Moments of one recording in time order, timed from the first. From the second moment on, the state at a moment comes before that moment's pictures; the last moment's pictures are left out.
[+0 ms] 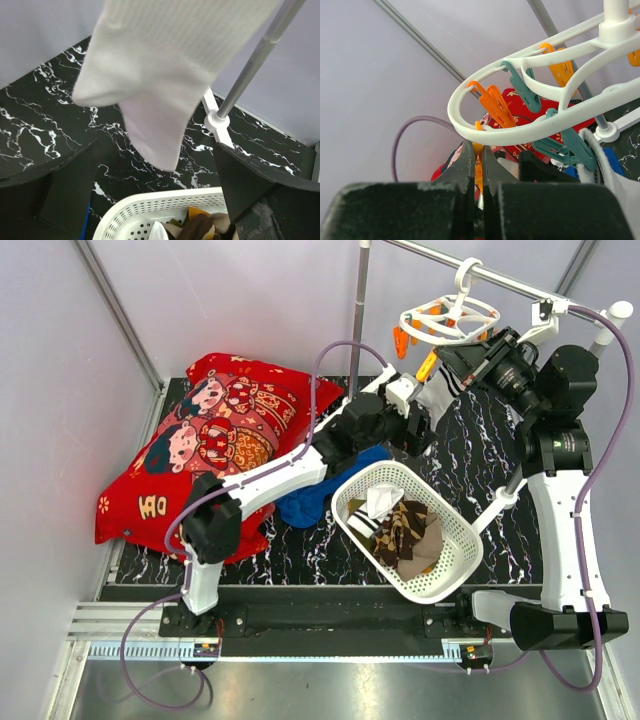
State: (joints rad) left arm -0.89 1.93 1.70 0.13 0.13 -0.16; right arm 0.02 1.21 1.57 -0.23 -0.56 0.74
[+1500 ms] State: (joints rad) left arm -1.01 1.74 1.43 0.33 -0.03 -0.18; right arm 0.02 1.07 1.45 -0.17 -0.43 0.82
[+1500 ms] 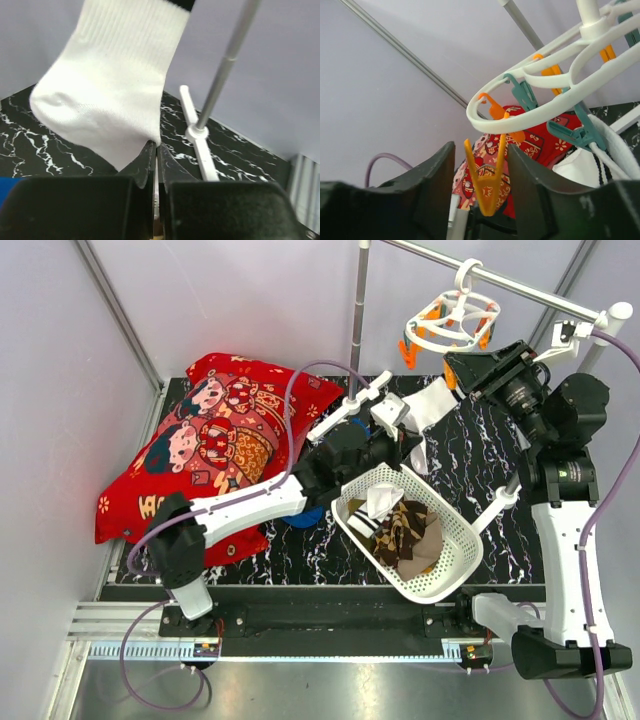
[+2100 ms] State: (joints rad) left arm -1.02 1.60 1.28 0.32 0.13 -0.21; right arm 0.02 1.00 1.55 -0.55 -0.26 0.52
